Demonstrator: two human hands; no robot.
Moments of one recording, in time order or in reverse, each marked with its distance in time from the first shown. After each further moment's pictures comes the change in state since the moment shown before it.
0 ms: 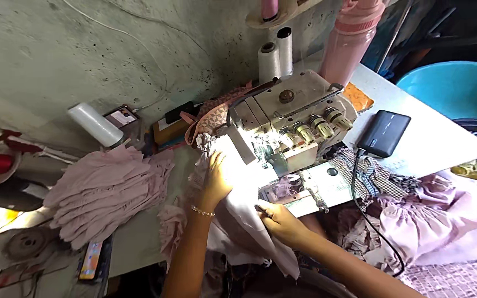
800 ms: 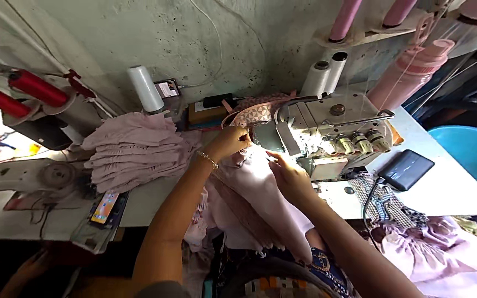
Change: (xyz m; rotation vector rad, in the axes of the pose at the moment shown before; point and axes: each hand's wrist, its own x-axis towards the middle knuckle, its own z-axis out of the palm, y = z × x) left_hand 0.032 -0.004 -0.107 -0.049 -0.215 0.051; right_hand 0.060 -0.072 -0.016 -0.443 0.272 -0.171
